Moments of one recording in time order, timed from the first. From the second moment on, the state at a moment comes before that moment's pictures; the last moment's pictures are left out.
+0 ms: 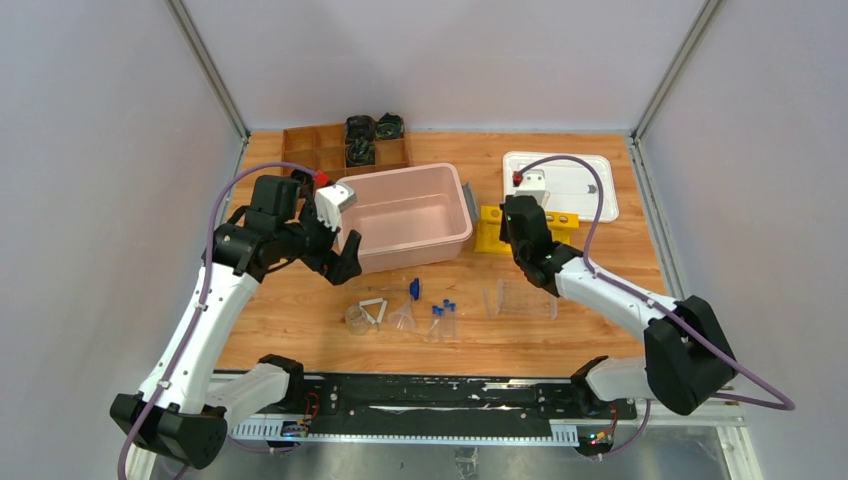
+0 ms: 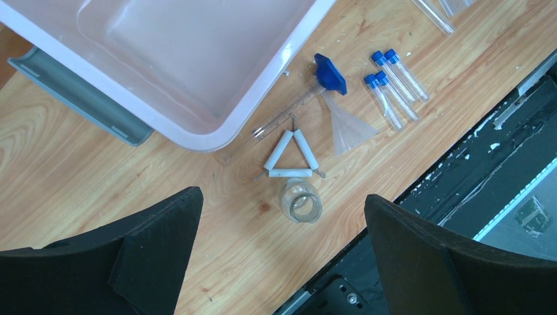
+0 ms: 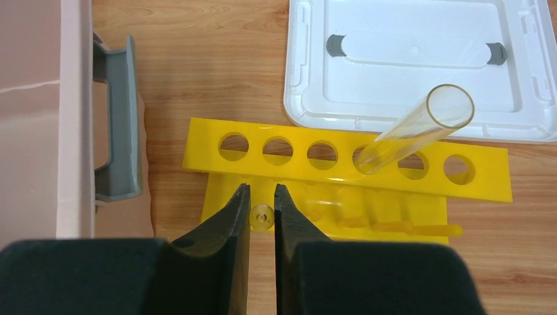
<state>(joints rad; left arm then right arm) -0.27 1.02 1.17 -0.99 0.42 0.26 0.58 1.30 0.77 0.10 0.52 0.24</state>
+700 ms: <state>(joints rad) -0.27 1.02 1.17 -1.00 0.43 0.27 0.57 1.38 0.74 0.13 0.51 0.24</state>
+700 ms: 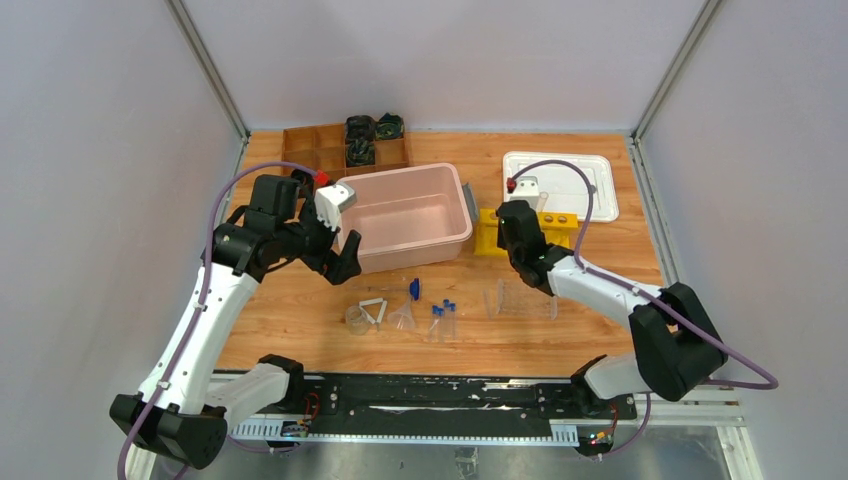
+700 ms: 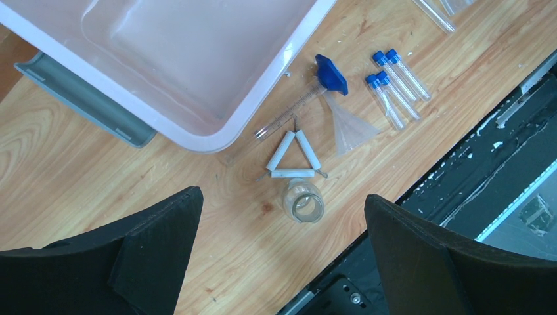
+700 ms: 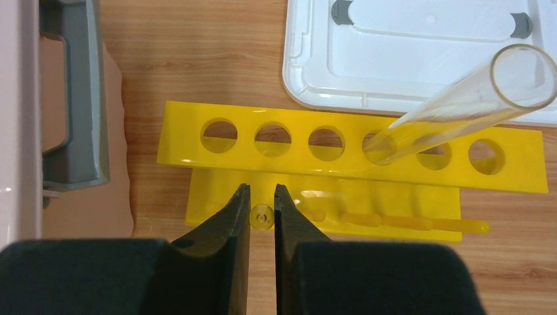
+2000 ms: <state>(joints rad) -0.27 1.02 1.20 -1.02 0.43 0.30 0.56 1.38 0.78 -0.01 0.48 0.37</state>
